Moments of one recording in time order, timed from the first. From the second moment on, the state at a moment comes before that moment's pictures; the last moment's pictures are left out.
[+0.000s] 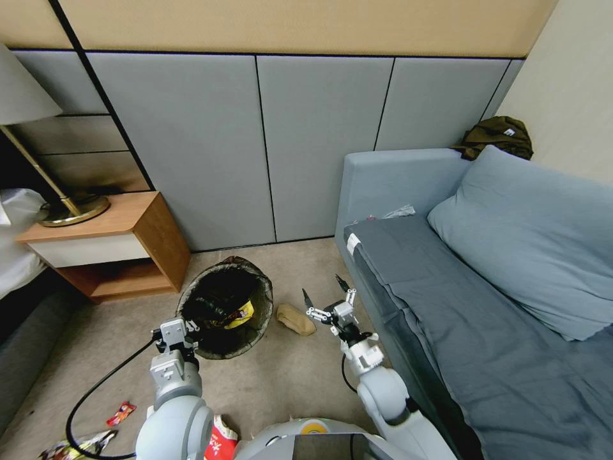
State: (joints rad) left arm 1.74 -1.54 -0.61 -2.40 -0.04 0.38 -0.42; right arm -1.24 1.27 0.12 1.83 0.10 0.10 -0.05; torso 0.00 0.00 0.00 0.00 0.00
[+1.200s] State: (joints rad) left arm 1.75 -1.55 -0.59 -2.39 -0.01 0.38 -0.42; right arm -0.89 1.31 -0.11 1.16 0.06 0.05 -0.39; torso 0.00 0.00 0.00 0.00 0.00
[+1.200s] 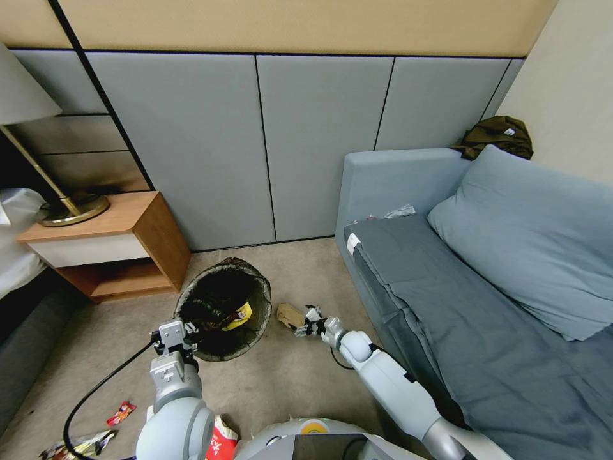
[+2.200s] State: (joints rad) left arm 1.76 -1.56 -0.59 -2.39 -0.01 0.36 -0.43; right arm -0.78 1.42 -0.02 0.77 -0.03 0.22 -0.40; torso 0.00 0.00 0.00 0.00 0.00
